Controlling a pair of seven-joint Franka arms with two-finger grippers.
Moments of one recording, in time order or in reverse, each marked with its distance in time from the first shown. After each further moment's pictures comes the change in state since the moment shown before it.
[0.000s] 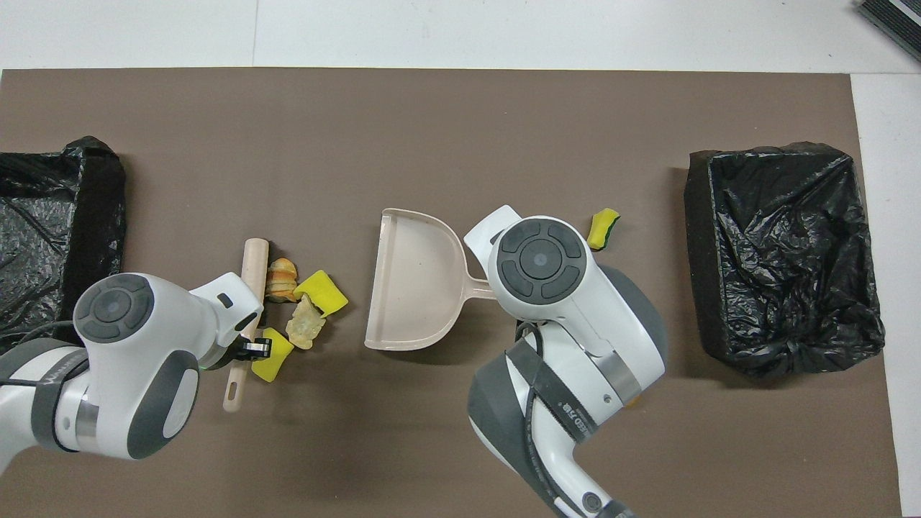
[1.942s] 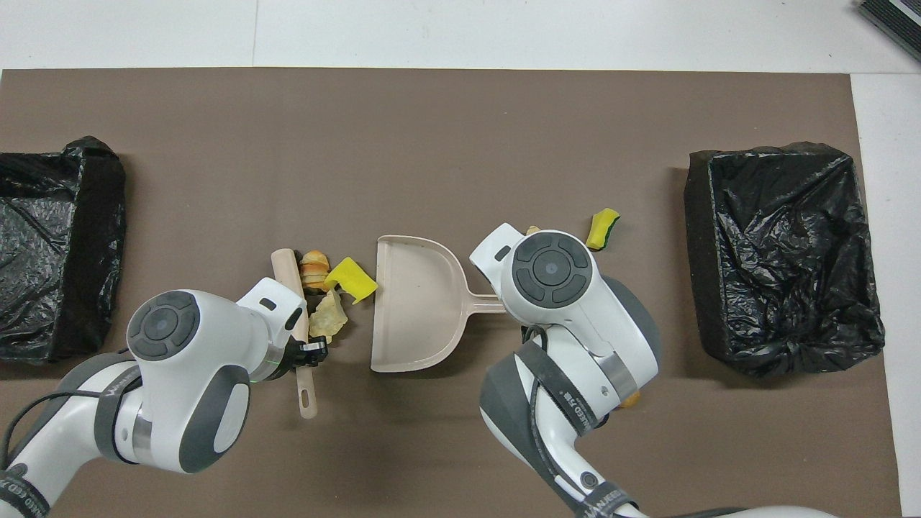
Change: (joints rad) left arm -0.144 0.022 0.006 -0.006 -0.221 0.085 -0.222; right arm -0.026 0.017 0.003 -0.105 0.035 0.118 -0.110
